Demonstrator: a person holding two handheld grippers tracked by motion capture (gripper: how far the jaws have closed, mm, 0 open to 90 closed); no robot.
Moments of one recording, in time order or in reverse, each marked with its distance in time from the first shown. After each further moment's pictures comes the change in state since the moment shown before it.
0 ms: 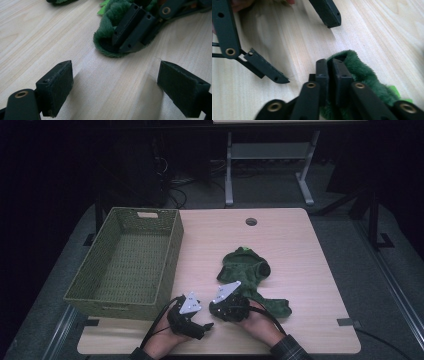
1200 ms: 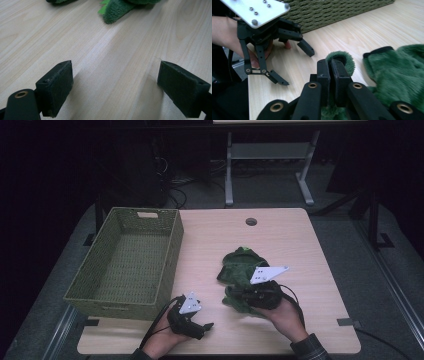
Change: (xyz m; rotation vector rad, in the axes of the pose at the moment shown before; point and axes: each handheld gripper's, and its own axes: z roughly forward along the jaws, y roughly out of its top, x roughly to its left) left arm 0.000 0.000 0.001 -0.013 0.000 -0.003; right arm -0.031 -0.022 -0.091 -0.290 0.018 0.183
